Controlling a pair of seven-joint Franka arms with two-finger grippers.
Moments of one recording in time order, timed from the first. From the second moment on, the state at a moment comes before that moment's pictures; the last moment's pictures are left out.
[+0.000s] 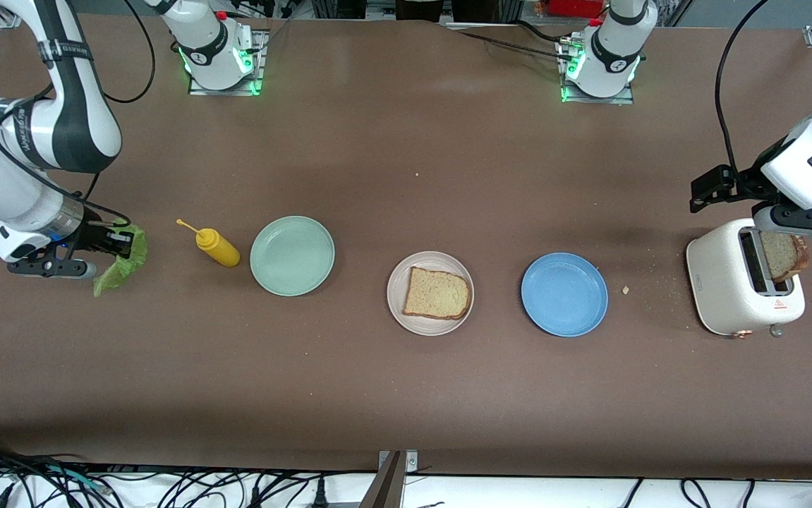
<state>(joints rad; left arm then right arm) 0.02 0.12 -0.09 -1.52 0.00 1.61 0.03 -0.08 0.20 0.05 -1.93 -0.05 2.14 0.02</state>
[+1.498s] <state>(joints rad) 0.02 0.12 -0.09 -1.52 0.01 1.61 0.03 0.14 0.28 0.26 -1.71 0.12 2.14 0.24</state>
